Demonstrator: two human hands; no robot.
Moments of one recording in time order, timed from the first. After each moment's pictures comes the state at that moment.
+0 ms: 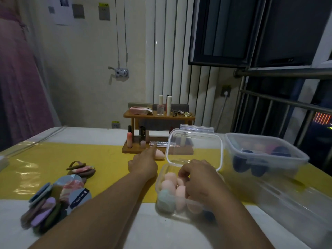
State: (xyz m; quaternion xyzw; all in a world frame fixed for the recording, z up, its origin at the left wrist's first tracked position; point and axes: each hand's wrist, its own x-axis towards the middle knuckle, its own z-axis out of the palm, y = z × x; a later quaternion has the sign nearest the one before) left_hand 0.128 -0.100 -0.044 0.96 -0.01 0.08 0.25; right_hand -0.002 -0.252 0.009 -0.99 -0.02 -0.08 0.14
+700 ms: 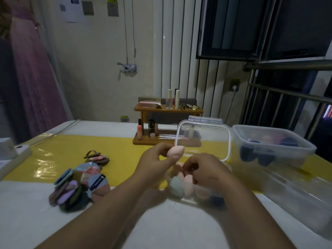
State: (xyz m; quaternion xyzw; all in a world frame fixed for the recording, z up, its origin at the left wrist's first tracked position) left_hand 0.035 -0.076 -0.023 0.80 -0.20 0.12 0.56; right_hand -0.002 -0.253 0.008 -0.97 -0.03 -0.01 0.25
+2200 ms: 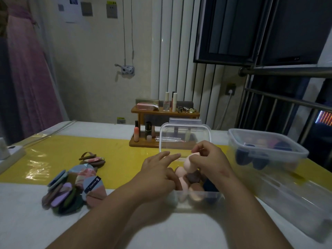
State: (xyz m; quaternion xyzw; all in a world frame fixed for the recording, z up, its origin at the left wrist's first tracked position) left_hand 0.005 -0.080 -0.007 0.93 -0.32 0.03 0.20; right_hand -0.005 -0.264 0.012 -0.83 -0.02 -0.16 0.53
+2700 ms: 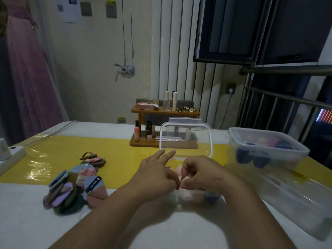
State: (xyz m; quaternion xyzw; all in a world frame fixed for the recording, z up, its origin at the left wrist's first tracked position) left_hand -0.001 -0.079 0.000 0.94 -0.28 0.02 0.19; right_hand -0.013 -0.258 0.016 -0.94 -0.12 0.01 0.32
